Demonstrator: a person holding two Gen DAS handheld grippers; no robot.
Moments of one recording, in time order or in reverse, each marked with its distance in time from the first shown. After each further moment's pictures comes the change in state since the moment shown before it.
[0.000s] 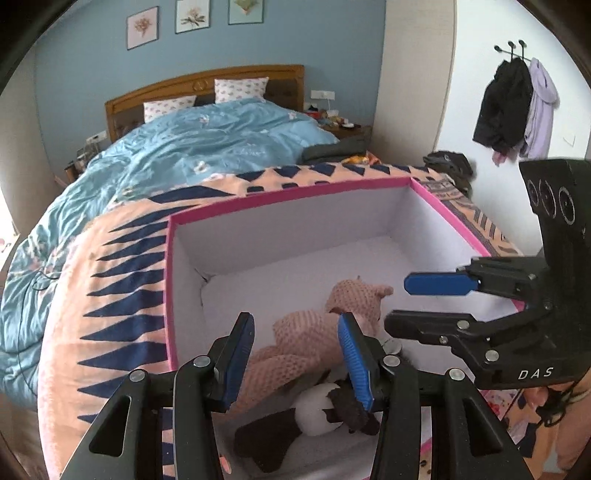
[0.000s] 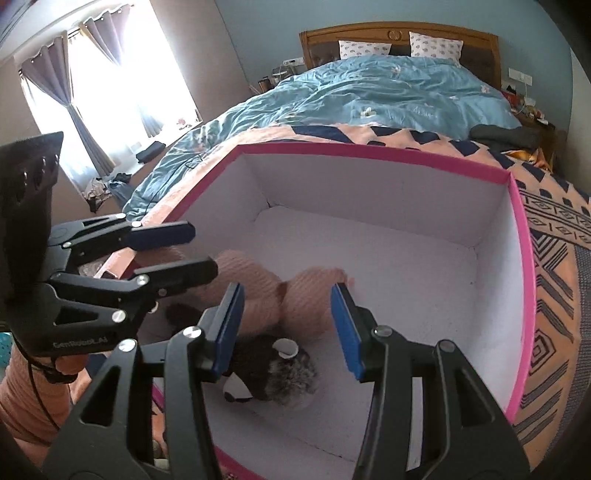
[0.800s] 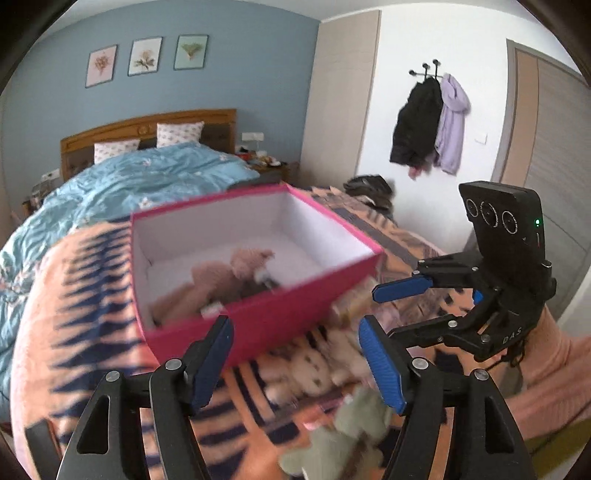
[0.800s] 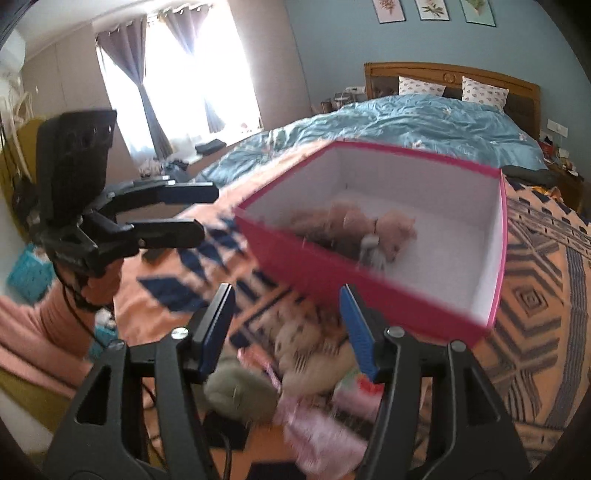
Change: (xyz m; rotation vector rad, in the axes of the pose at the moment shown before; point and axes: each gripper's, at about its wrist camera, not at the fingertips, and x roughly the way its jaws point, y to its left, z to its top) left arm -0.116 -0.039 -0.110 0.103 -0.157 -0.266; right arm -0.100 0.060 -0.118 -0.206 -0.061 0.134
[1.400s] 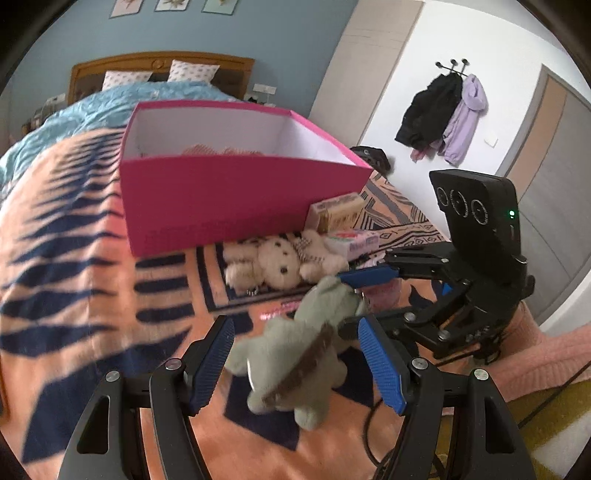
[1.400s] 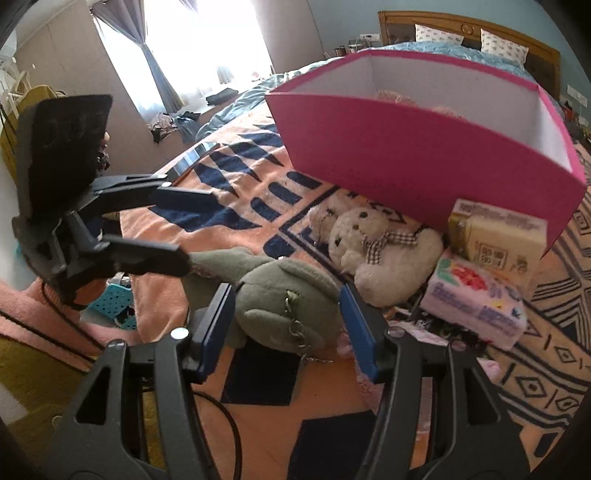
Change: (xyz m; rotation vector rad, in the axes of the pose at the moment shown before) left arm 0.002 -0.013 -0.081 -0.199 0.136 -0.071; right arm 0.055 0.024 -0.057 0.046 0.176 0.077
